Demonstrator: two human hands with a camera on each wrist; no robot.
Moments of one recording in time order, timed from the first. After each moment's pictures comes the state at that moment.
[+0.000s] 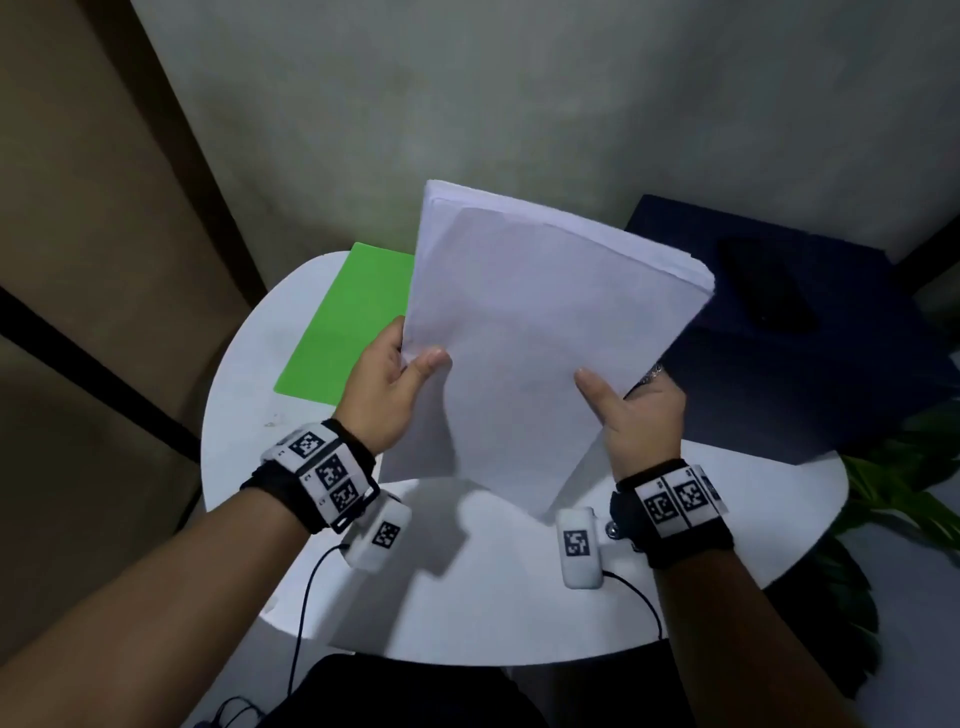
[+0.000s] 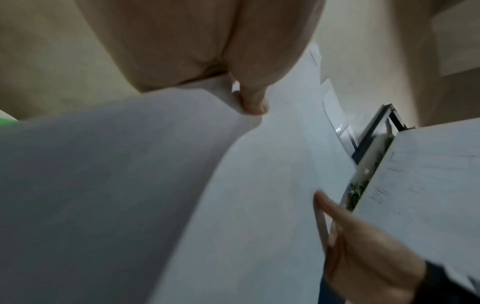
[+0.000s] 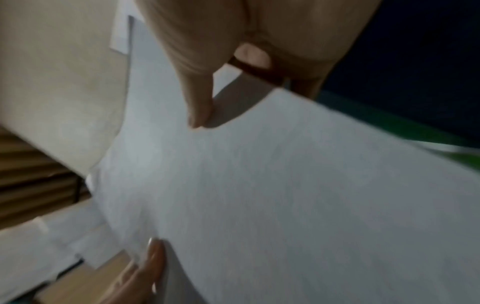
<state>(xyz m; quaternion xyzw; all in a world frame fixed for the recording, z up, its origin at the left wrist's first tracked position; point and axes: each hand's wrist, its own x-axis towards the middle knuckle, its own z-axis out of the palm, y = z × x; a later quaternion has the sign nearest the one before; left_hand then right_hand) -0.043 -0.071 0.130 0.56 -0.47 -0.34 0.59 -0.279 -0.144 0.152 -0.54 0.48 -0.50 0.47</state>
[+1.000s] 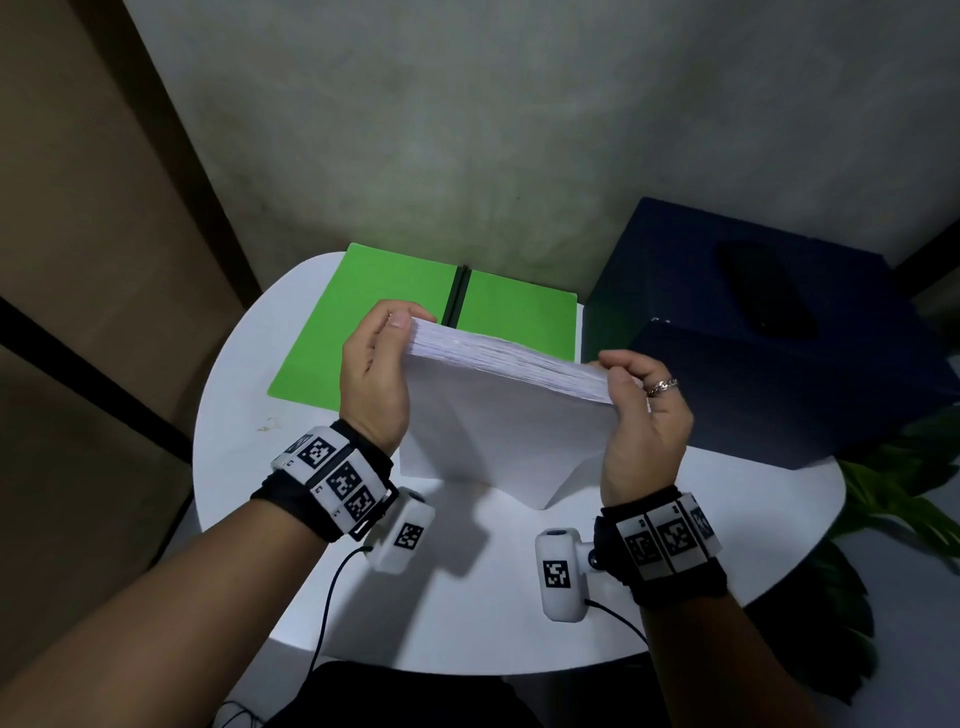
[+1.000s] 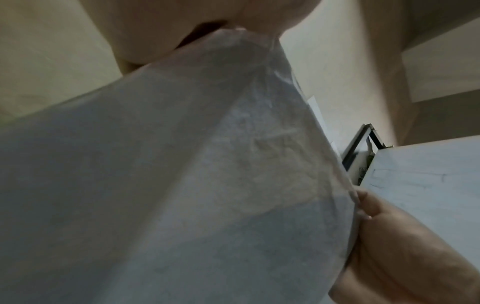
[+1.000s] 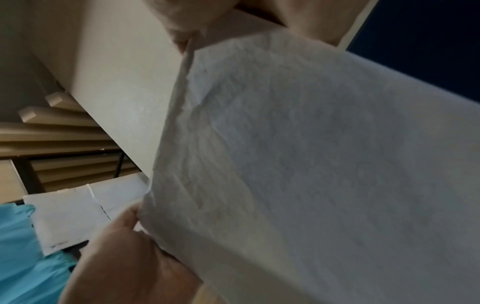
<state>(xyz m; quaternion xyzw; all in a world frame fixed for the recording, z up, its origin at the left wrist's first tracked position) -0.057 -0.083 0.151 0.55 -0.39 -0.22 0.71 -0.263 -0.126 0.163 -0.53 0.43 -0.59 0.44</state>
